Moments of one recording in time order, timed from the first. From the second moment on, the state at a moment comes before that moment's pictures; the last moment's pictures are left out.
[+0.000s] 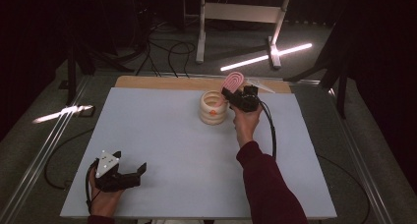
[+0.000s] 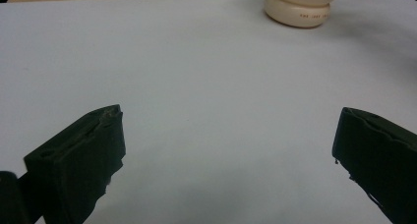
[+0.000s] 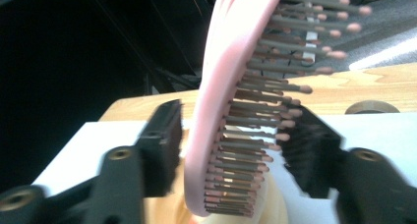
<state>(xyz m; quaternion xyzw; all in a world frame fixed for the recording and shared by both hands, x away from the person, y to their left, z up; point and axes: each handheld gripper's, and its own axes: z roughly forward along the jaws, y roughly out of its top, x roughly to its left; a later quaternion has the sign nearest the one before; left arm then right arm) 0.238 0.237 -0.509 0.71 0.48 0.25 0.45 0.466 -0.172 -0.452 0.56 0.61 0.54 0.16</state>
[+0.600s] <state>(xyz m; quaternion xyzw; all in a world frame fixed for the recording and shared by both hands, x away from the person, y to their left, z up) 0.239 0.237 -0.508 0.71 0.48 0.25 0.45 0.450 -0.170 -0.451 0.52 0.69 0.47 0.17</state>
